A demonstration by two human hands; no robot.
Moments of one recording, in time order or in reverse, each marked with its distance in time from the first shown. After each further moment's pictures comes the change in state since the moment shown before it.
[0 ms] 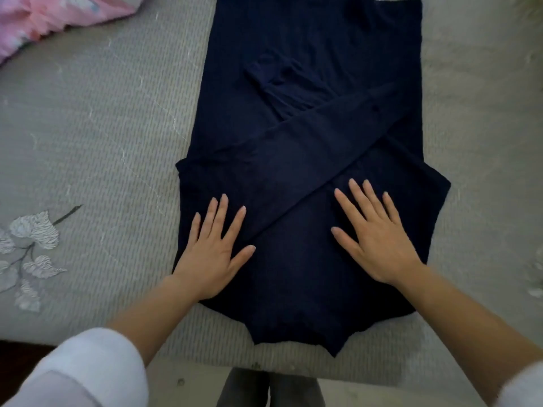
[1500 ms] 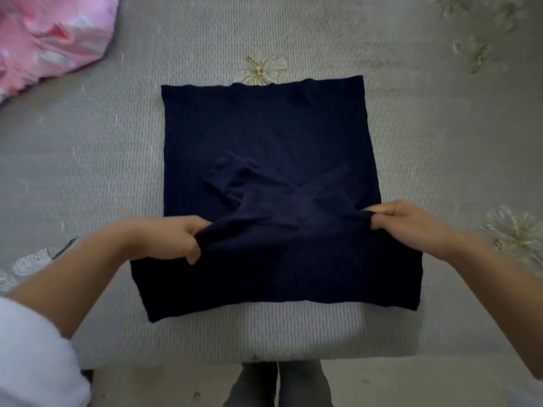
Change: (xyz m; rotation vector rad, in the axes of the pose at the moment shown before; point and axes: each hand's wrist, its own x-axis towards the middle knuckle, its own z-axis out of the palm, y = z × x) left_hand 0.004 0.024 -0.159 -0.459 -0.743 -0.025; right_hand -0.046 0.041 -0.082 0.999 -0.292 0.416
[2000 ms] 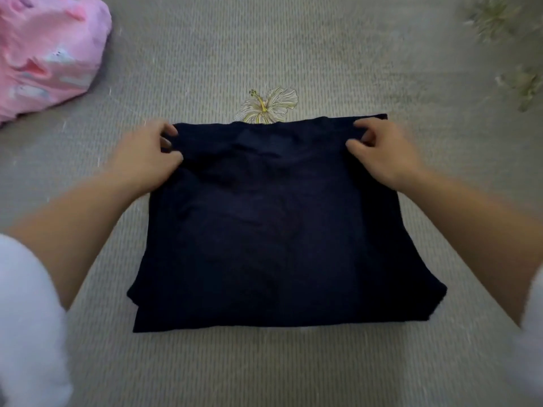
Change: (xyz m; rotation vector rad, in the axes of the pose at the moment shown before) left_hand 0.102 0.009 -0.162 0.084 1.084 -0.021; right_hand 0.183 -0.095 -0.070 -0.313 0.549 -0.263
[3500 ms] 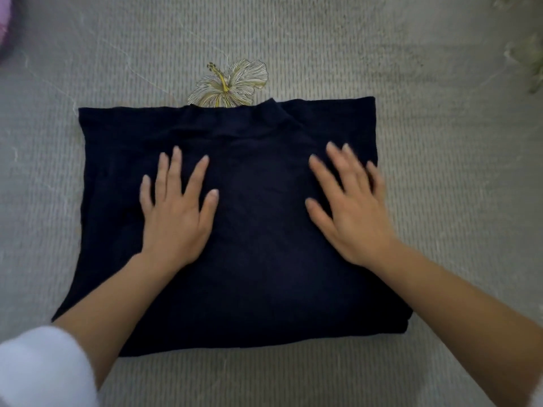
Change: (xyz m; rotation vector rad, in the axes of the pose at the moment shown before) left_hand -0.044 0.022 0.137 0.224 0.075 0.201; right_hand -0.049 0.058 0.057 -0.439 0.038 -0.357
